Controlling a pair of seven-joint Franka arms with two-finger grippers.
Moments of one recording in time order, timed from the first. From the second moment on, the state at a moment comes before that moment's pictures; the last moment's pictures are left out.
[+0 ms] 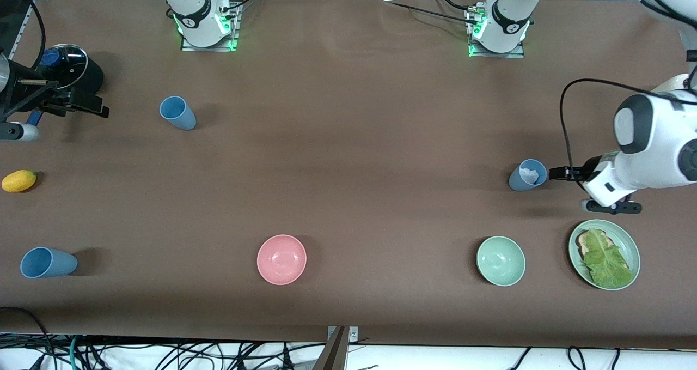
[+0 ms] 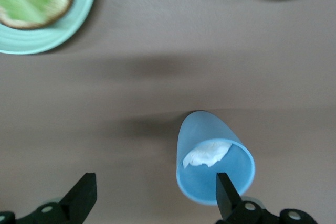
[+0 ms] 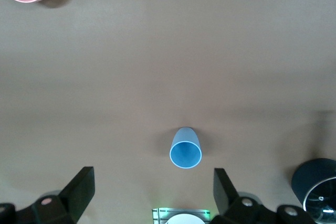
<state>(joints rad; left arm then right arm) 0.14 0.40 -0.04 -1.85 0.01 2.02 0.12 0.02 0.12 -0.05 -1.50 0.08 1.45 0.02</state>
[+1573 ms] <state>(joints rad) 0.11 0.39 -0.36 -1.80 -0.06 1.90 -0.13 0.03 0.12 -0.05 -1.50 0.08 1.44 0.02</state>
